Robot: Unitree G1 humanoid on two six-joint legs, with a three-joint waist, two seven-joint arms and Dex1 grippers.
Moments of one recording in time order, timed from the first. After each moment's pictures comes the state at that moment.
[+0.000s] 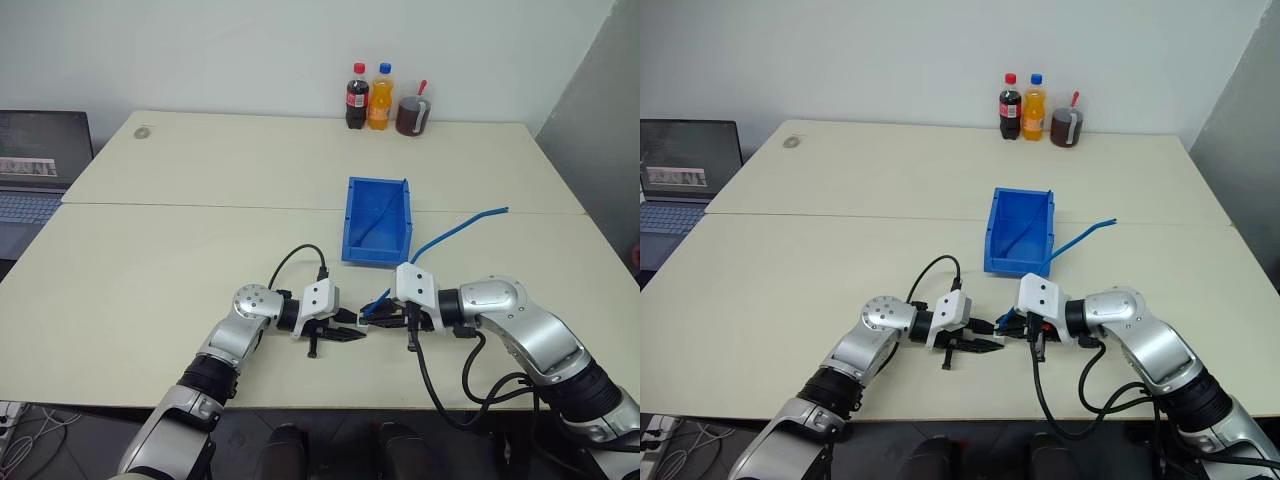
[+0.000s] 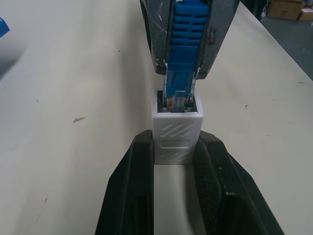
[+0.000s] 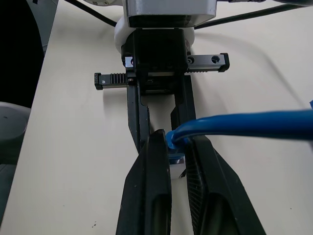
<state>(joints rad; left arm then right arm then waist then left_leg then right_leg) -0.49 0.36 -0.32 0.39 -0.10 -0.07 -1.30 -0.43 -0.65 0.39 -0.29 0.25 0.51 0.99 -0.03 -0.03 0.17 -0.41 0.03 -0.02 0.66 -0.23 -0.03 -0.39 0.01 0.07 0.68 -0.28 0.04</state>
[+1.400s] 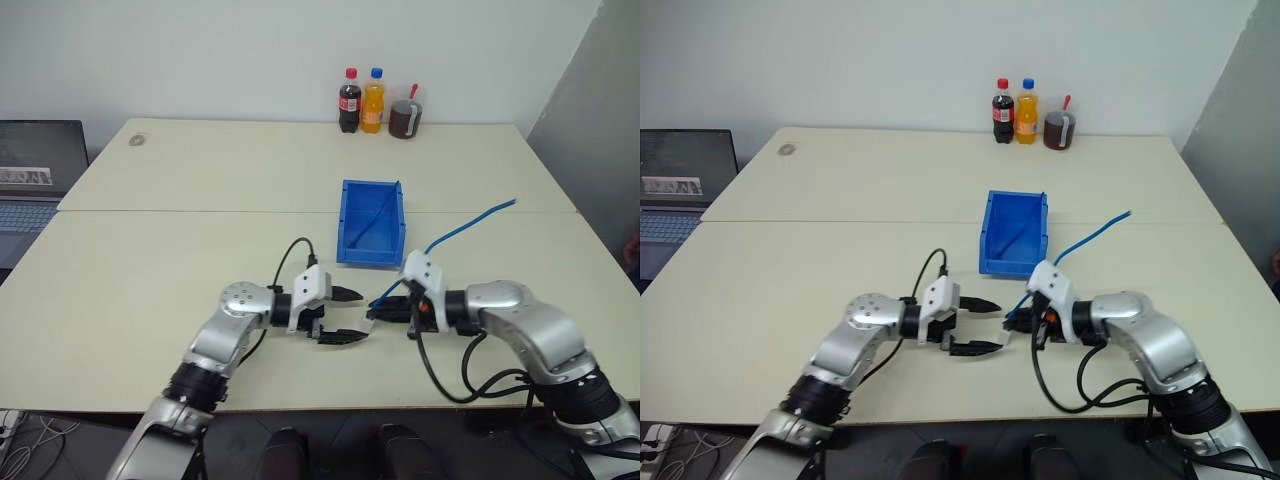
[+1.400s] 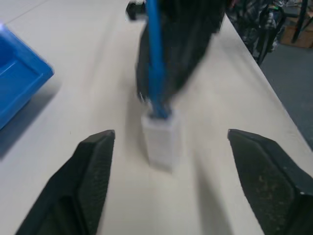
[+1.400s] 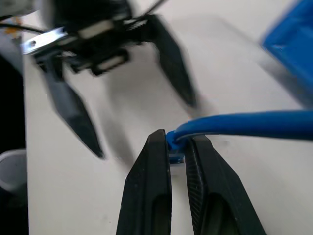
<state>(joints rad) -0.38 0.46 -0.22 0.06 -0.24 0.21 -1.21 -0.43 -0.57 0.13 -0.36 0.44 0.98 0.85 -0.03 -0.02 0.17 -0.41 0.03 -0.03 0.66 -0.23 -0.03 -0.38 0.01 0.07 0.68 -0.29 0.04</state>
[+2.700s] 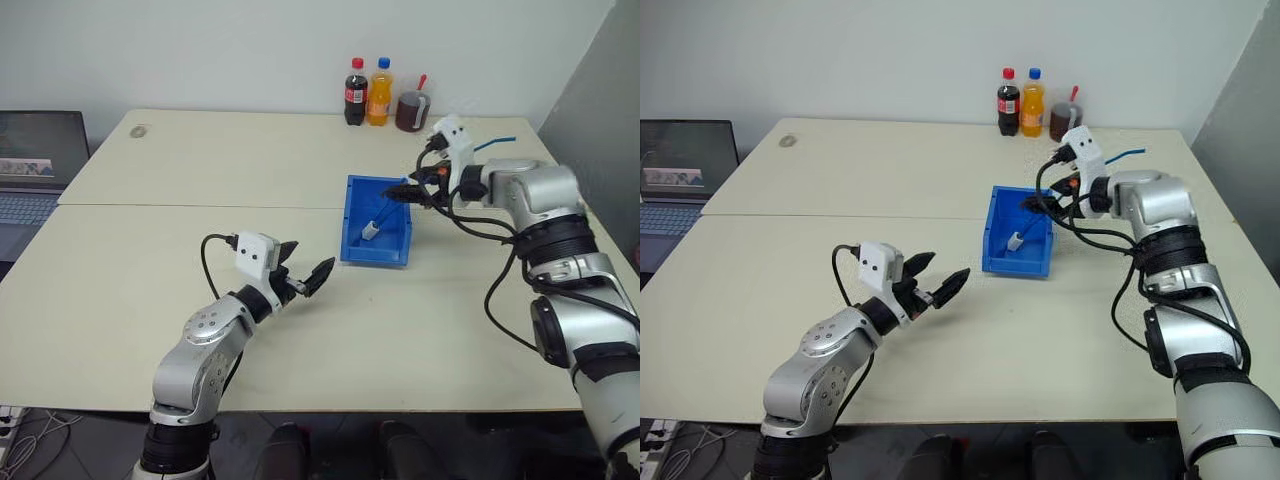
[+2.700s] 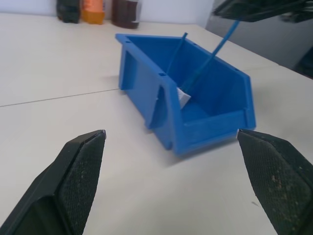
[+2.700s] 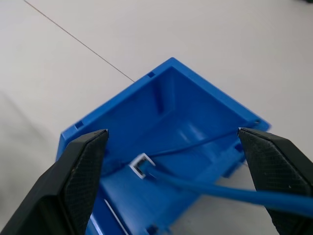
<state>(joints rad) -0.19 0.27 0.04 -0.37 -0.39 0.60 -0.40 -1.05 -0.57 0.10 0.44 0.22 0.80 0.89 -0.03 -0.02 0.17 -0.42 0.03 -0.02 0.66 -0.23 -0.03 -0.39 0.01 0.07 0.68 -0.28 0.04</state>
